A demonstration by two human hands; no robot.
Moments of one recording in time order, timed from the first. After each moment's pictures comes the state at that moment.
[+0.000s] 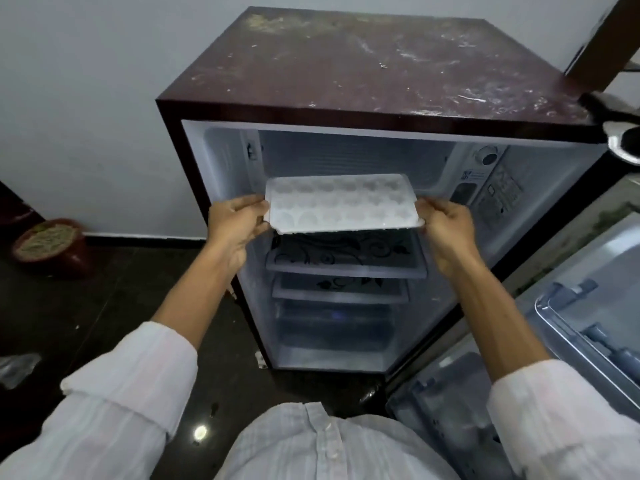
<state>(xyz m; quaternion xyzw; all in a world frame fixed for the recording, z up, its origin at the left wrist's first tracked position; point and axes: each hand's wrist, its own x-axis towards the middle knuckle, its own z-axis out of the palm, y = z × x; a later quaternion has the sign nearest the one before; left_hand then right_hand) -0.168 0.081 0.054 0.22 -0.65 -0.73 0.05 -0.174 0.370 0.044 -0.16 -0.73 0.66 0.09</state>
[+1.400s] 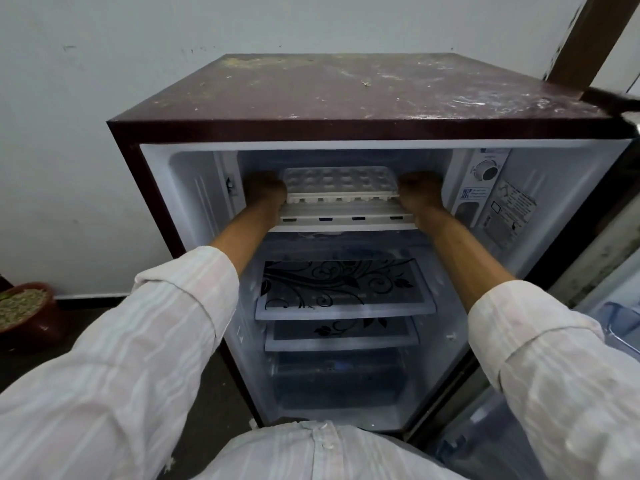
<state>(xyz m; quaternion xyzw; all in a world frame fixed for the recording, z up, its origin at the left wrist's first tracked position) -0.368 0.122 0.020 0.16 -0.80 -0.57 0.10 -0.339 0.383 0.019 -0.16 -0.84 0.50 0.15</state>
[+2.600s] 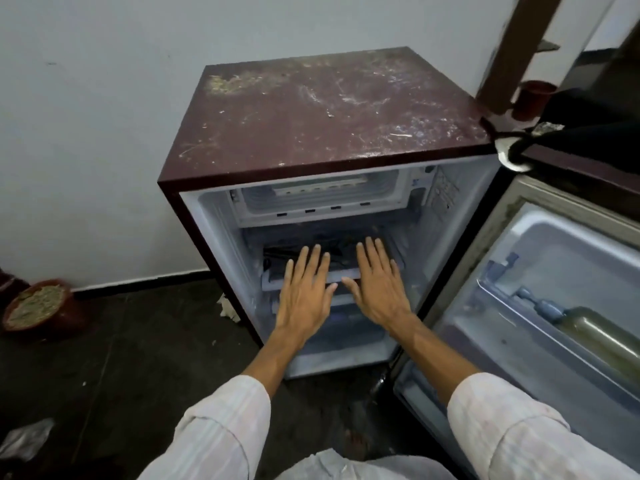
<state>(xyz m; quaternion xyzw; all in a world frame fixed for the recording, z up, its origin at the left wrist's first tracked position) -0.117 0.149 -0.016 -0.22 -0.97 -0.11 0.09 -0.107 0.326 -0.022 0.01 -0.99 0.16 0.03</state>
